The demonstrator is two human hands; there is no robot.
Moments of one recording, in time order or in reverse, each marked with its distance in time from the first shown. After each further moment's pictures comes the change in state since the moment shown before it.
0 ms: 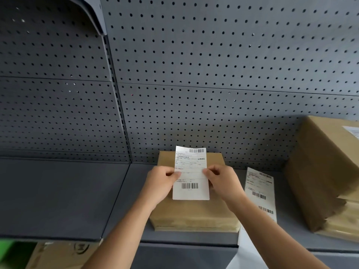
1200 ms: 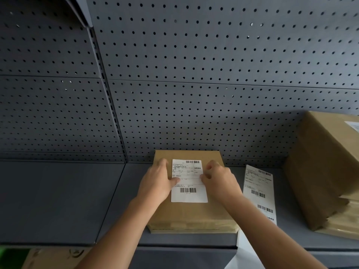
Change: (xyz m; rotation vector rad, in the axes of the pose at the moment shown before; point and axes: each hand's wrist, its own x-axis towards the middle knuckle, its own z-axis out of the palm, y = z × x) left_hand 0.022 -0.006 0.014 0.517 0.076 0.056; right_hand 0.023 0.016 0.004 -0.609 0.071 -0.104
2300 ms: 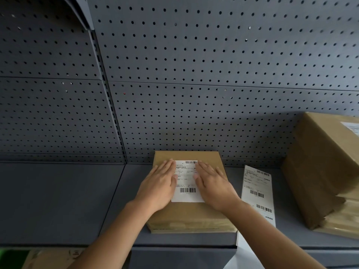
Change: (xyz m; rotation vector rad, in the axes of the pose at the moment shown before) left_hand -0.002 -0.016 0.009 0.231 -0.075 0.335; right_hand -0.009 0.007 0.014 -0.200 -0.087 -0.347
